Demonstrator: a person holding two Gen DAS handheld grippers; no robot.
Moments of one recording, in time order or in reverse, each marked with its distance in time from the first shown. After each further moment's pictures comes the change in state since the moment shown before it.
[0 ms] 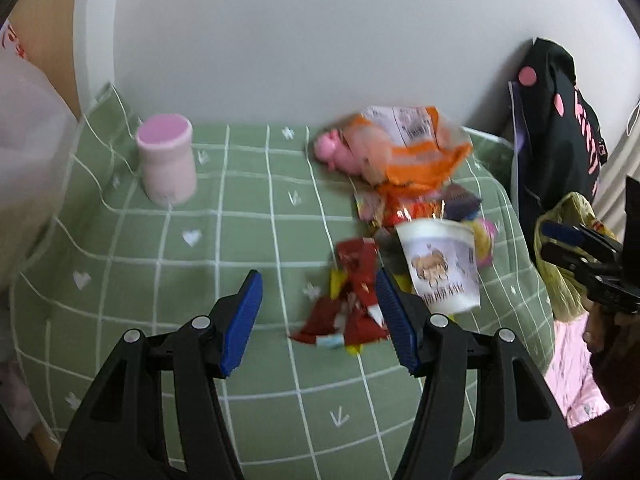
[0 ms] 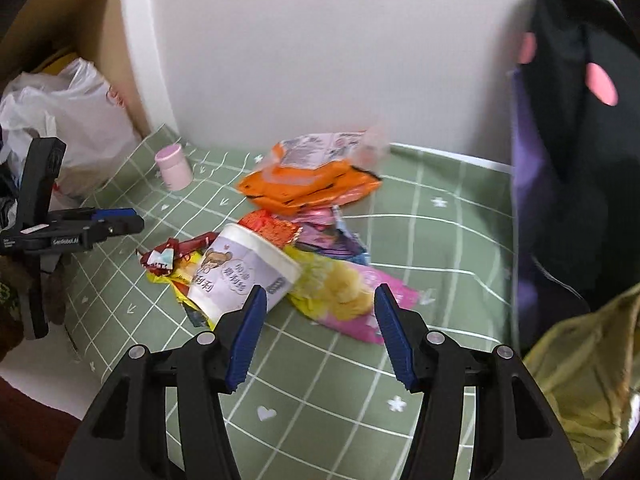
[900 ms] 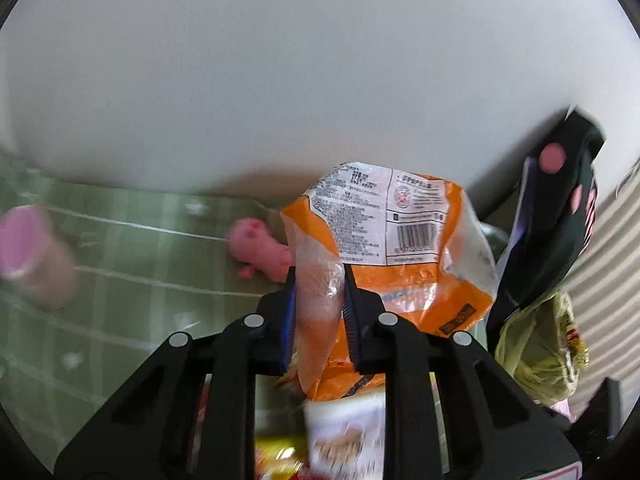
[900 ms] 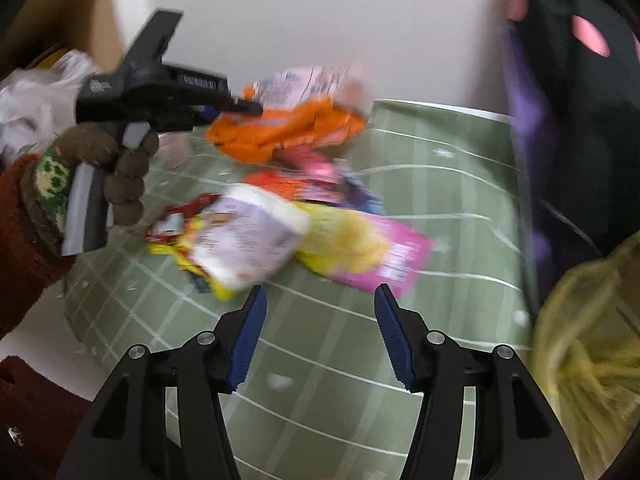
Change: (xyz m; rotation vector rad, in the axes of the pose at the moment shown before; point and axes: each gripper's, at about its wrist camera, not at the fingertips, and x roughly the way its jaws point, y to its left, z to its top) left arm 0.070 -0.030 0.113 -0.164 -0.023 -0.109; right arm 0.008 0.011 -0.025 0.040 0.048 0.030
